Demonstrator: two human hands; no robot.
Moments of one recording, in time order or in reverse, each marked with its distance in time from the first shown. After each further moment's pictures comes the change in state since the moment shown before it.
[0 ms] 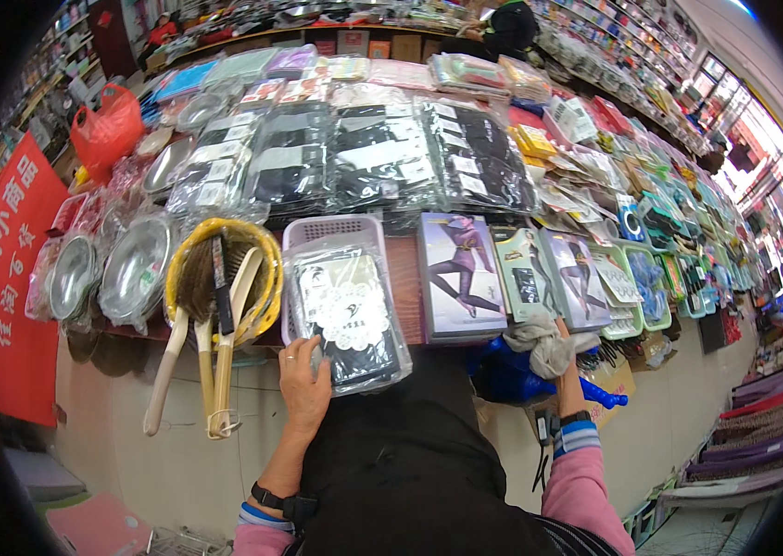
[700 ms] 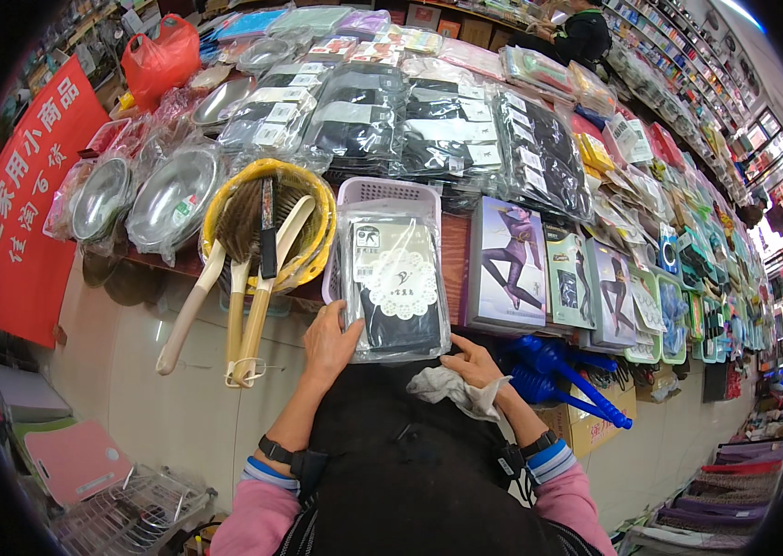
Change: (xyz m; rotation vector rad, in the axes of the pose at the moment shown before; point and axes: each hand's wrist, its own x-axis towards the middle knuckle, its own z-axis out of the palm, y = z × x) left_hand -0.003 -0.039 0.006 -0.029 -0.195 -0.407; right_hand 0.011 0.180 0.166 -1.157 -0.034 0.420
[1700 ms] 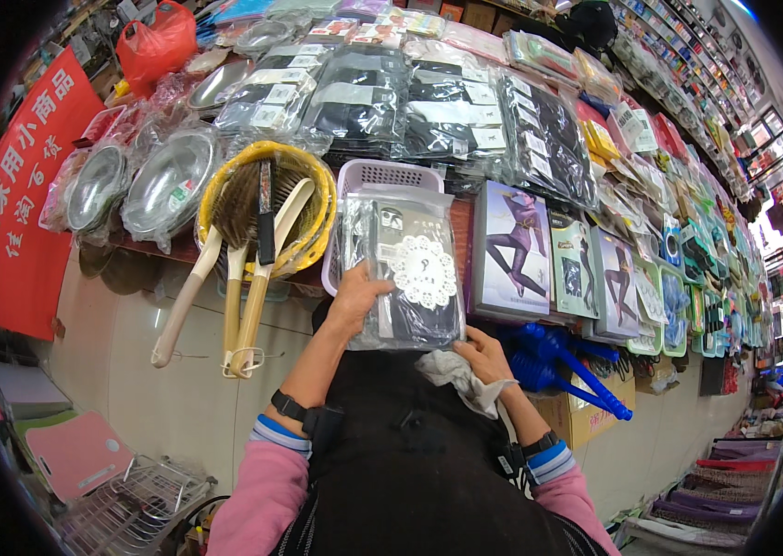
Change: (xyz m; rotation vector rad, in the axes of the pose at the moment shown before) left_hand 0.055 0.023 0.033 -1.061 -0.420 -0.308; right_hand -0.015 -0.004 0.007 0.178 0.140 -0.051
